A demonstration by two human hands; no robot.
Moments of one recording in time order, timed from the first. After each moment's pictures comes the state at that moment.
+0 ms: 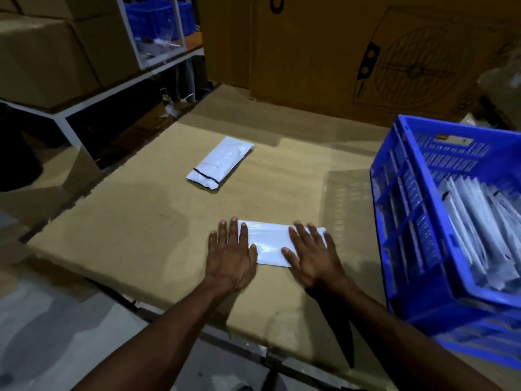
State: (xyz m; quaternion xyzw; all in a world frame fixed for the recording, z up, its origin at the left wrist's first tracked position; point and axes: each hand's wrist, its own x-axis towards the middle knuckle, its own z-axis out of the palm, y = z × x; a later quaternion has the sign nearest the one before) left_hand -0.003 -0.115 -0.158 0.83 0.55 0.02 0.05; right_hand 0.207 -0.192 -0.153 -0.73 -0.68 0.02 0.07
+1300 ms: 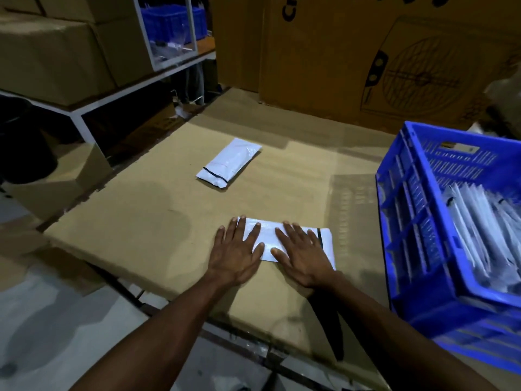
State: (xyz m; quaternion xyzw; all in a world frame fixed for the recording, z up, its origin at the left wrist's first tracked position) left_hand -0.016 -0.107 -0.161 0.85 0.52 0.04 0.06; right_hand 0.184 -0.172 -0.145 -0.68 -0.73 0.08 0.04
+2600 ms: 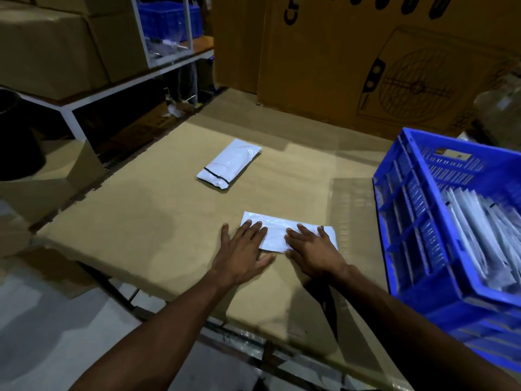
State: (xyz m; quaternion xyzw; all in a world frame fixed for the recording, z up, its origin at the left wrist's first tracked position) left_hand -0.017 -0.097 -0.159 0.89 0.44 0.09 0.06; right_hand 0.198 -0.164 -0.115 -0.64 -0.76 0.05 -0.05
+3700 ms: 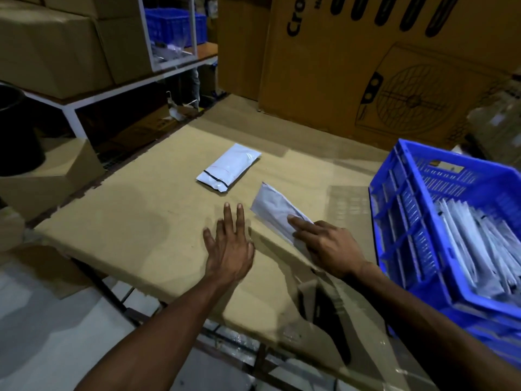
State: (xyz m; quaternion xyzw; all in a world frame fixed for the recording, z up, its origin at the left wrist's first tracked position) left_hand -0.013 -0.097 -0.167 0.79 0.57 0.21 0.00; right_hand 0.216 -0.182 -0.057 -0.56 -0.81 -0.13 0.07
